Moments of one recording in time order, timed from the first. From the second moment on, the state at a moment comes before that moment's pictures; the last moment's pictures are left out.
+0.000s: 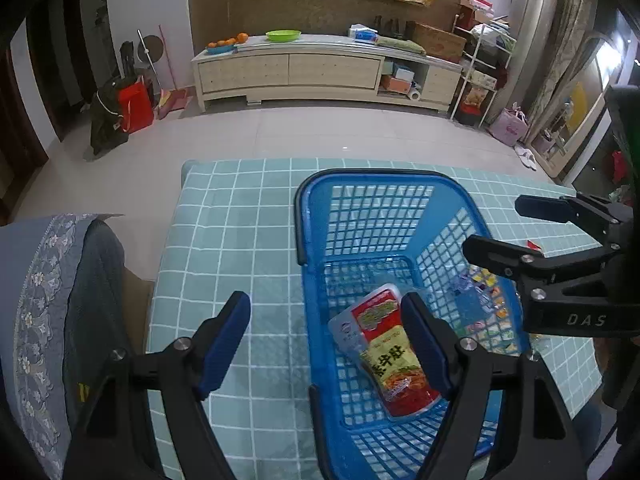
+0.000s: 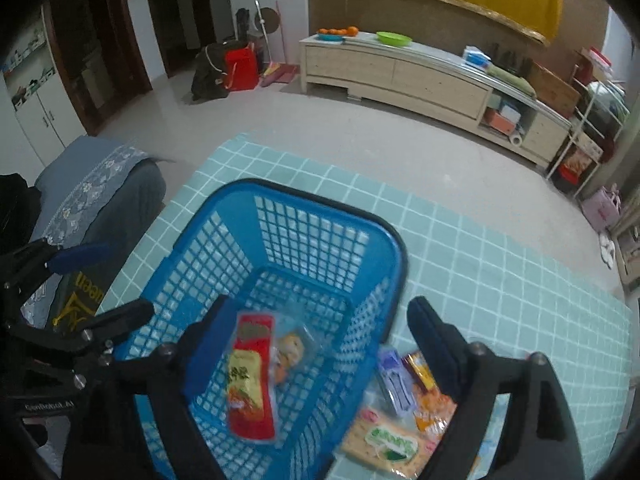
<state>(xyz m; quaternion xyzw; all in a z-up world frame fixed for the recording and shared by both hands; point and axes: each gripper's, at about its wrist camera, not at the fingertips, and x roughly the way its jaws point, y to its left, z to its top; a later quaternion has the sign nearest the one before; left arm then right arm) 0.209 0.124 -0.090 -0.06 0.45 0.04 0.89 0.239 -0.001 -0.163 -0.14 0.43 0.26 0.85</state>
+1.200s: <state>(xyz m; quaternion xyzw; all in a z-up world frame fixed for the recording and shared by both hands) 0.160 -0.088 -0.051 0.02 0.42 -0.06 0.91 0.156 -0.211 -0.123 -0.06 0.42 0.18 0.89</state>
